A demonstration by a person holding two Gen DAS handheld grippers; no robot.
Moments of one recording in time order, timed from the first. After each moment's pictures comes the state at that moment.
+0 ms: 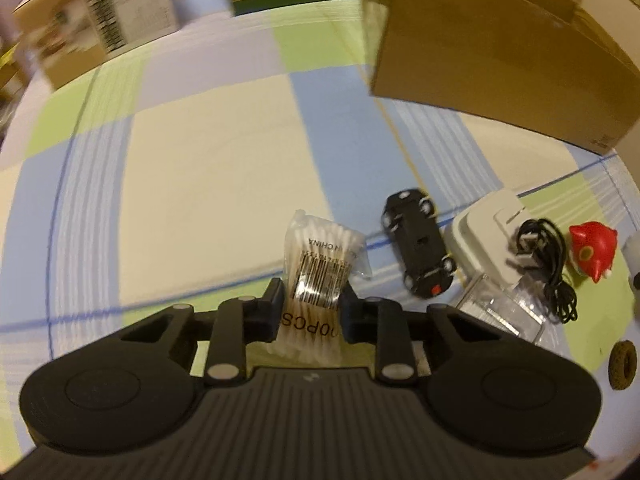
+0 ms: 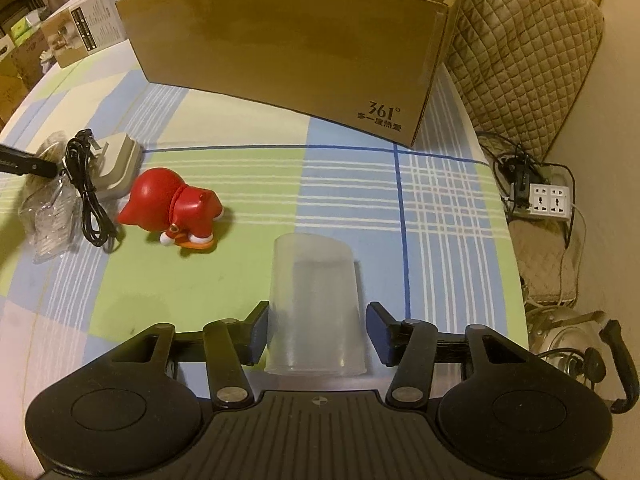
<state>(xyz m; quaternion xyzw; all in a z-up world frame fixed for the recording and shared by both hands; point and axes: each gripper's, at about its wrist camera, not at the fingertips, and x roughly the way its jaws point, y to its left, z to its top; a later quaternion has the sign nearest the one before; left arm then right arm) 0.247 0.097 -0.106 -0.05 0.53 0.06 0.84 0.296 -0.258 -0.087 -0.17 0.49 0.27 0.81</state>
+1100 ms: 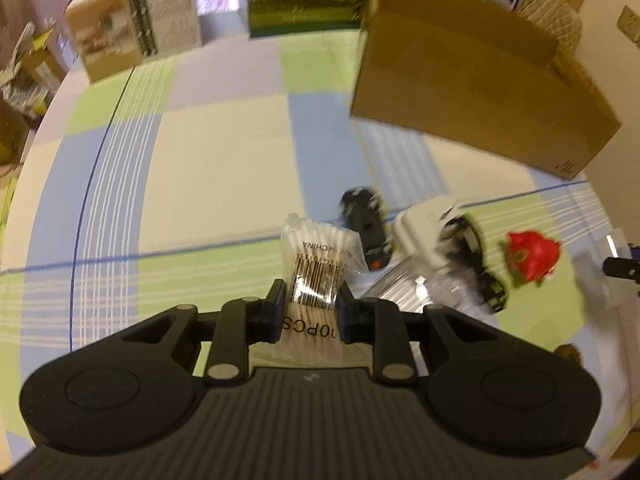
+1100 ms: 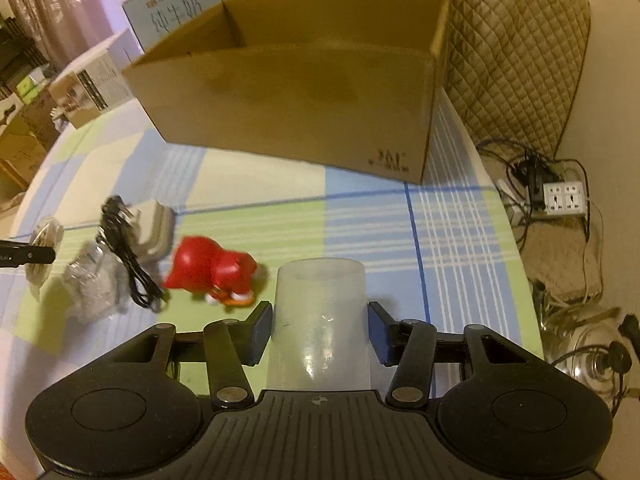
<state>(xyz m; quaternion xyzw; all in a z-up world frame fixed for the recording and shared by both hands) 0.208 0.067 -0.052 -0.09 0.50 0.08 0.86 0.303 -0.255 -0.045 -0.08 0.48 0.30 0.82</state>
